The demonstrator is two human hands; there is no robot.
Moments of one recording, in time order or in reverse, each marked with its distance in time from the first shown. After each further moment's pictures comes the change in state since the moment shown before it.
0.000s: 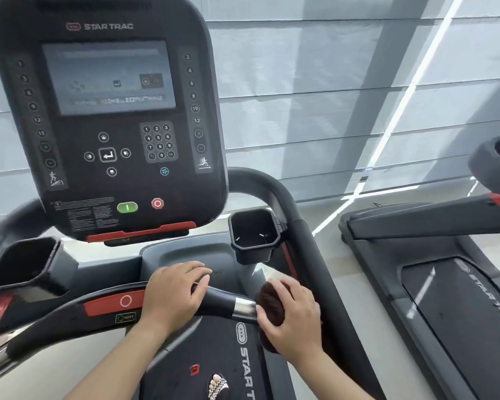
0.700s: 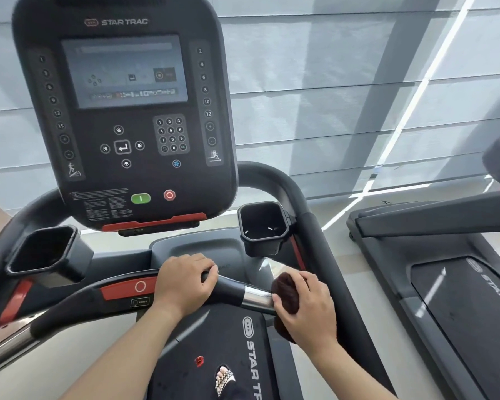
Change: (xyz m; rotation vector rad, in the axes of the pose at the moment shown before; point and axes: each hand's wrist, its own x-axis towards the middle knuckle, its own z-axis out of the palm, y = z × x) left_hand 0.002 -0.009 0.010 0.050 0.036 -0.007; right_hand -0.002 0.012 0.000 -0.090 0.065 0.021
